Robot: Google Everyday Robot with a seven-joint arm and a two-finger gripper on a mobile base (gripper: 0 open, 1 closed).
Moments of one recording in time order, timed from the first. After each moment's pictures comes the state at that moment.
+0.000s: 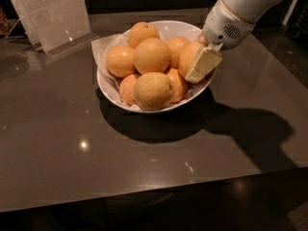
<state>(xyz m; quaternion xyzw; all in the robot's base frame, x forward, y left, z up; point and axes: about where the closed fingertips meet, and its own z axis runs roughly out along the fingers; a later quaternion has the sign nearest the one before) 0.553 -0.103 0.927 -0.63 0.74 0.13 0.17</state>
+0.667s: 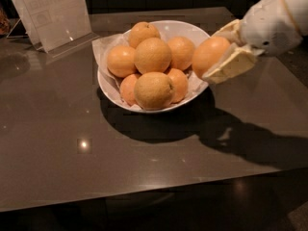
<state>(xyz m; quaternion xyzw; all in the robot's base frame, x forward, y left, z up) 0.510 -0.129 0.971 -0.62 0.69 0.17 0.33</state>
